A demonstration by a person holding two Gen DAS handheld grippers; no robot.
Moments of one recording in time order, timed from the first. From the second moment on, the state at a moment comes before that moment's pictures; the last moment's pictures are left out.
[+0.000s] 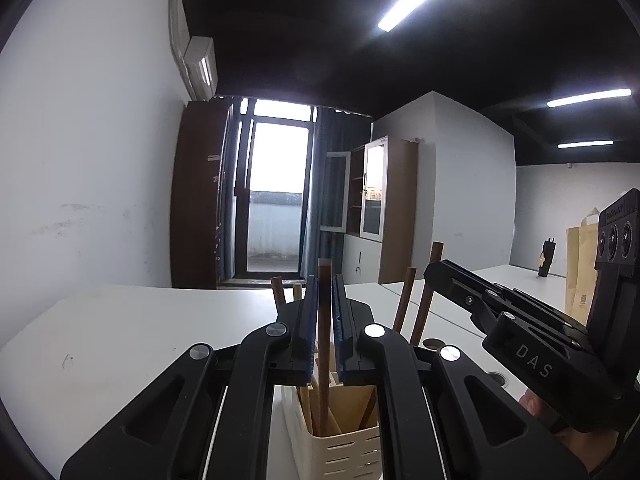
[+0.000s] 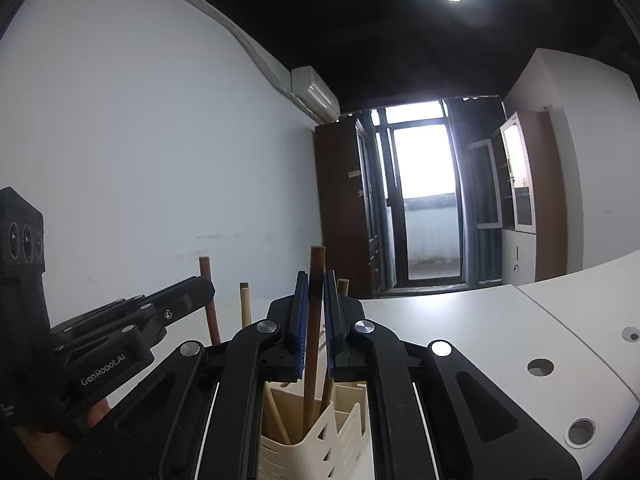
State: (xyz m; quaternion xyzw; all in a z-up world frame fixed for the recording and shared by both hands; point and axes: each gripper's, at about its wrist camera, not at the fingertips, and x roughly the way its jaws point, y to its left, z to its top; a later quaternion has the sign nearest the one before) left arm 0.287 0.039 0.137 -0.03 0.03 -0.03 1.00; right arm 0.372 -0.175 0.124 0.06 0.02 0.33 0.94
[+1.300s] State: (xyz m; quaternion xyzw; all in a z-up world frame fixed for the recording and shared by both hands) left arm 0.214 0.049 0.113 -0.01 0.16 0.00 0.99; right arm 0.314 -0.167 0.064 0.00 0.19 0.30 0.93
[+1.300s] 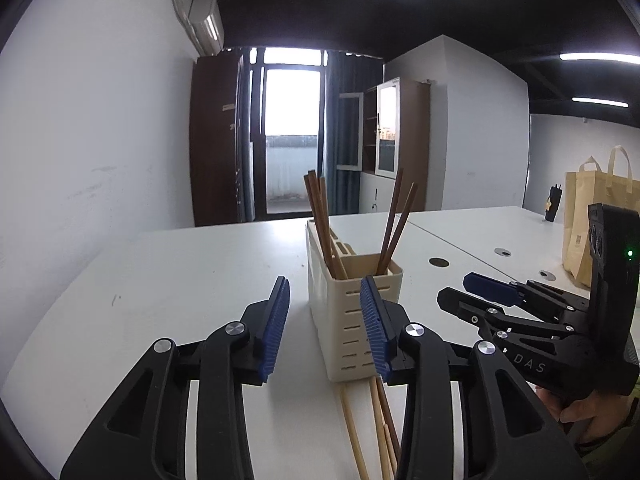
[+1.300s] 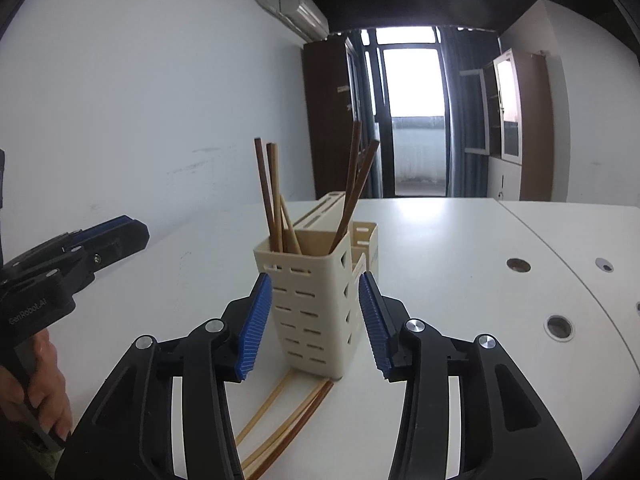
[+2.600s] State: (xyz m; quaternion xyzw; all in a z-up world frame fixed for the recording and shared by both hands) left arm 0.228 0.075 0.042 -0.07 0.30 0.00 0.95; right arm 0.347 -0.118 -0.052 -0.09 0.42 0.24 0.87
